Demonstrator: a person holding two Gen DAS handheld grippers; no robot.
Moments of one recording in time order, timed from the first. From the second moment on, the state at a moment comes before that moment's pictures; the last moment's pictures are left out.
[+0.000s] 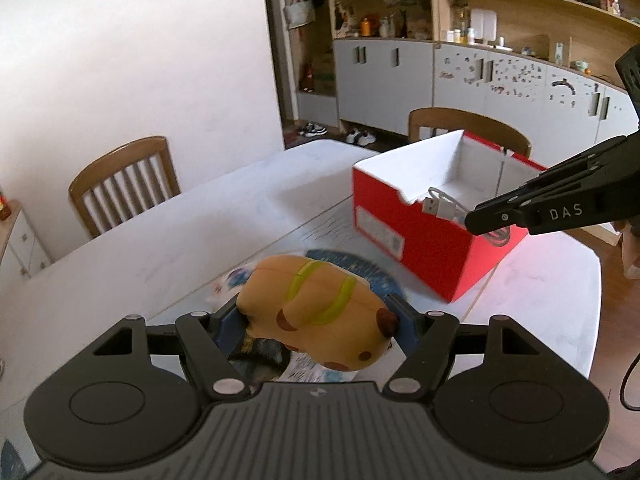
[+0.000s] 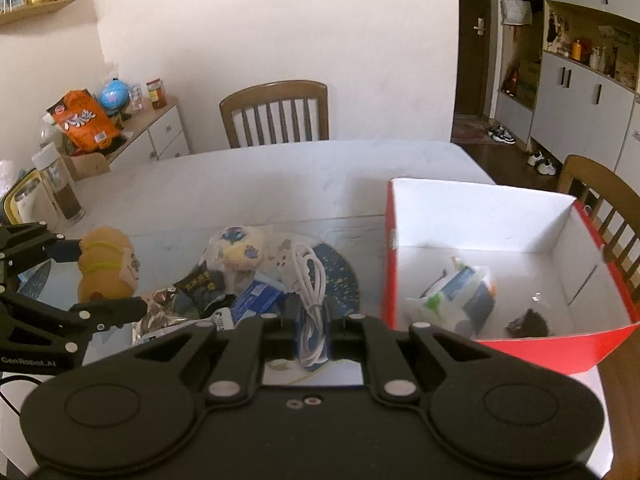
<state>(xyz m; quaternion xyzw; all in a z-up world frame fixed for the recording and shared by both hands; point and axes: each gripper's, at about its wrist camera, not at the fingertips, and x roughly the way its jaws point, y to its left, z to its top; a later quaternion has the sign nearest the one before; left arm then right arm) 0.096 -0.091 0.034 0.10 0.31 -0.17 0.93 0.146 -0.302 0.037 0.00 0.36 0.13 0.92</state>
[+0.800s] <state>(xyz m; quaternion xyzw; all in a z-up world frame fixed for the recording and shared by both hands) 0.176 -0.238 0.042 0.10 0.33 -0.23 0.91 0.170 -0.439 0.047 0.02 0.35 0.09 0.93</state>
